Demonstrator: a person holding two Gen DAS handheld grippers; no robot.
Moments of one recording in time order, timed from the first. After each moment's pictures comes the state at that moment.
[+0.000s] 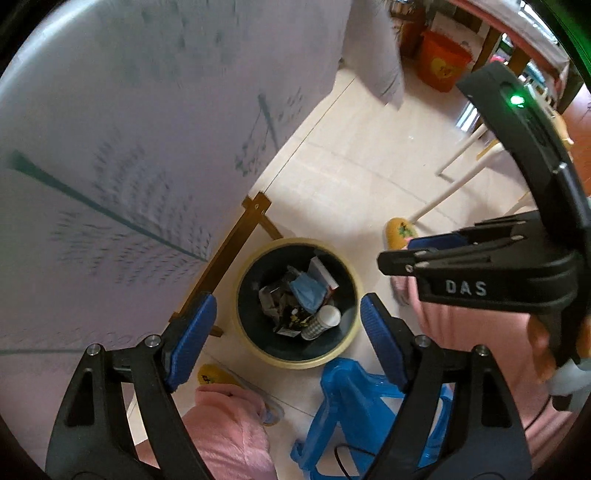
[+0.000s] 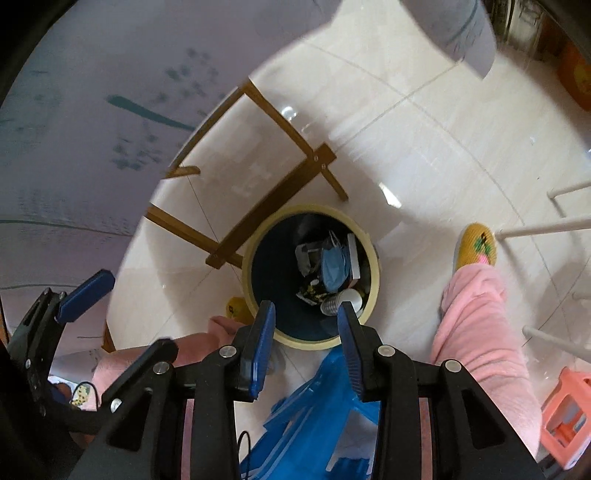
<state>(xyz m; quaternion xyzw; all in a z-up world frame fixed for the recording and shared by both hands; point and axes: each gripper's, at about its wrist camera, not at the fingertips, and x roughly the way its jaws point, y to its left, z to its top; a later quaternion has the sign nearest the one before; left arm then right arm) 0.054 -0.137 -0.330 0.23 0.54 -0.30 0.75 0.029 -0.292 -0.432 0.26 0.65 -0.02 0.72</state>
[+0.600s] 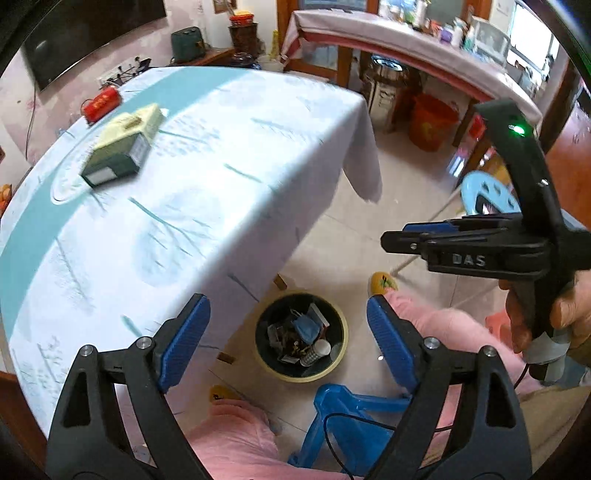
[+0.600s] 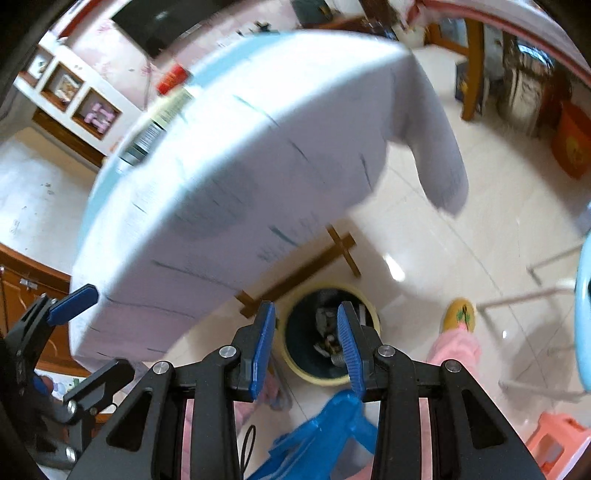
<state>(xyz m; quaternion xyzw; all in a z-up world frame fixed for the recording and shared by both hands) 0.068 -0.093 -0.153 0.18 0.48 -0.31 0.80 0.024 -0.295 -0.231 0.22 0.54 0.00 0.81</state>
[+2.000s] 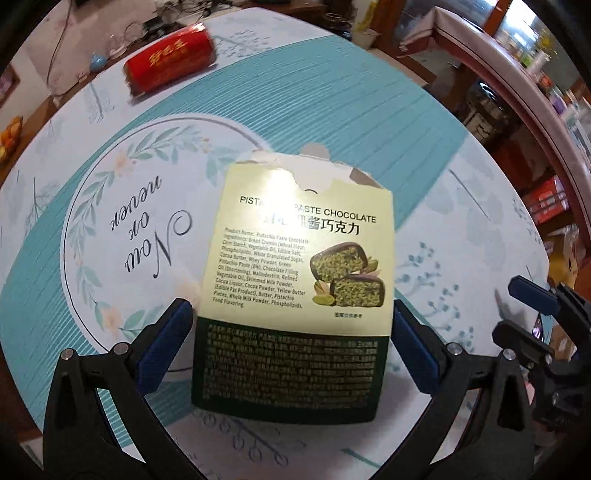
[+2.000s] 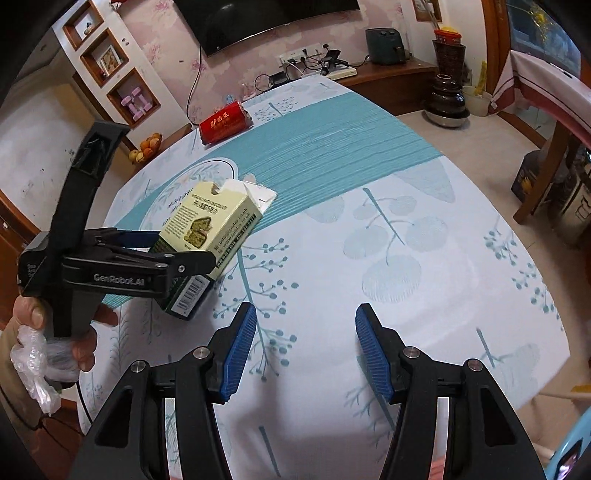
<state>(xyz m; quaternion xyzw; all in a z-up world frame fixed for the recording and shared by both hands) 0.435 -0.061 -0.200 0.10 0.60 -0.20 0.77 0.283 -0.251 -0.190 0.13 0.51 0.06 0.85</state>
